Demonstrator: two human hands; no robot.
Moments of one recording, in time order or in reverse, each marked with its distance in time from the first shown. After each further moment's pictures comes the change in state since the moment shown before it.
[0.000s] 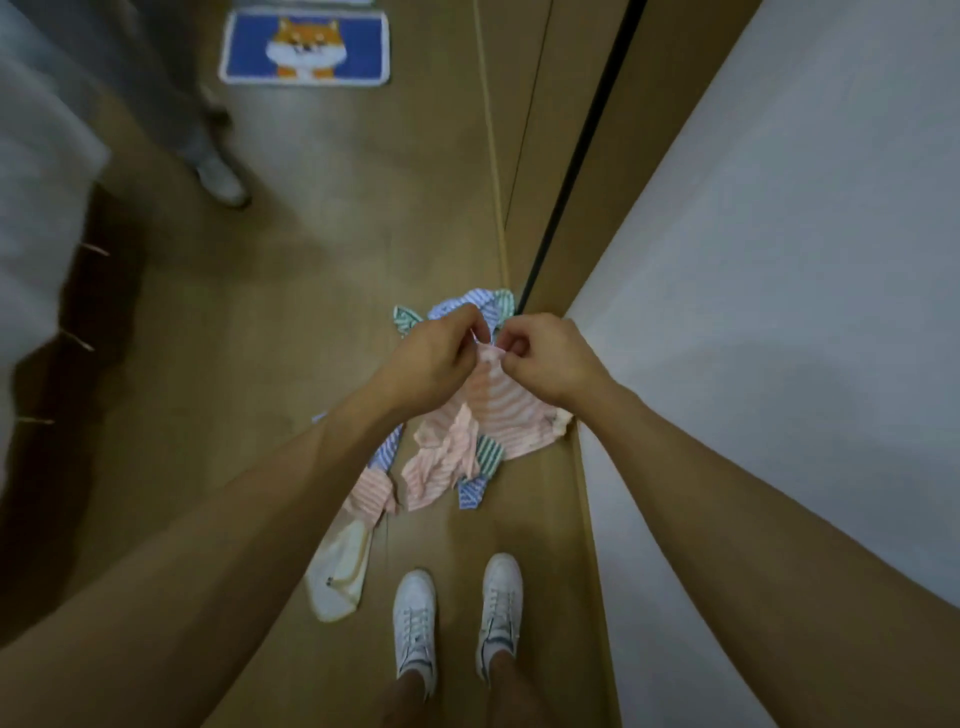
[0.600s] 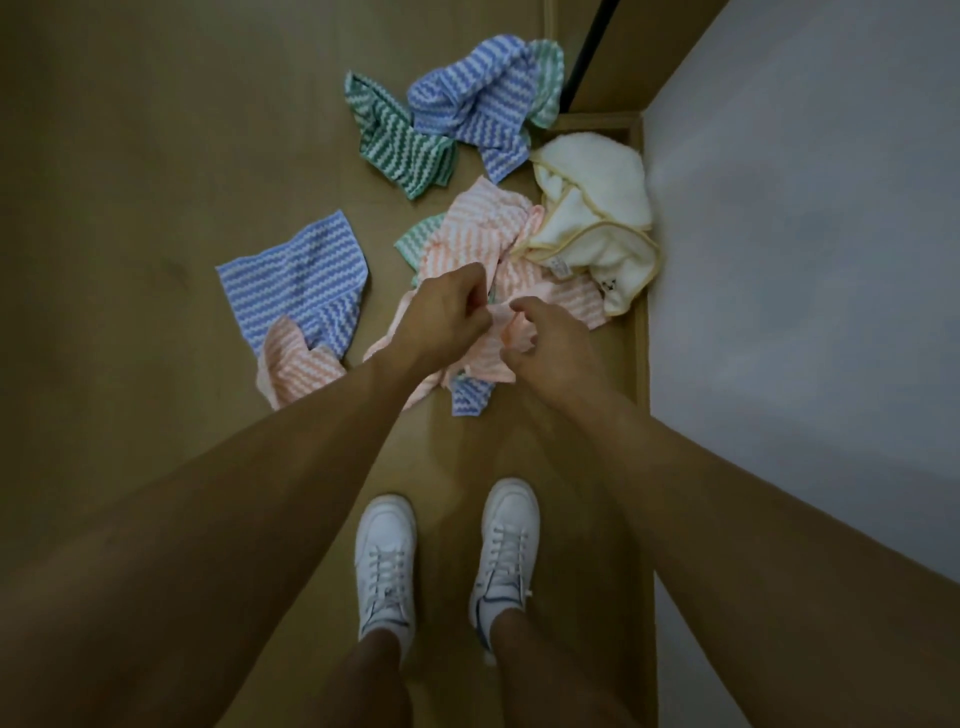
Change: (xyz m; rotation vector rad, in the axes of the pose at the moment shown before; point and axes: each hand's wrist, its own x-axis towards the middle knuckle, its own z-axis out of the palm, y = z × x) left_hand 0.017 -0.266 0.325 -0.070 -0.114 -0.254; right_hand 0.063 0.264 0.308 0.004 -0.147 0.220
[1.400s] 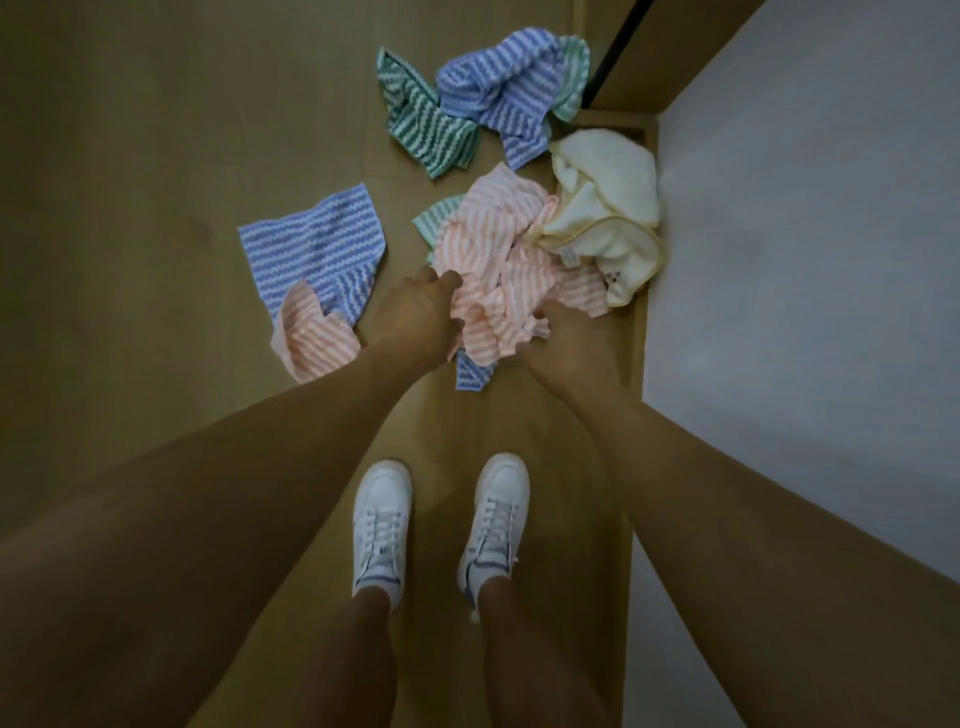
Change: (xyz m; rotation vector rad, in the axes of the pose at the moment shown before) left_hand -0.050 -0.018 -0.020 0.369 -0.076 -0.180; right_hand -0.032 -0.021 -0.010 -0.132 -0.052 0.113
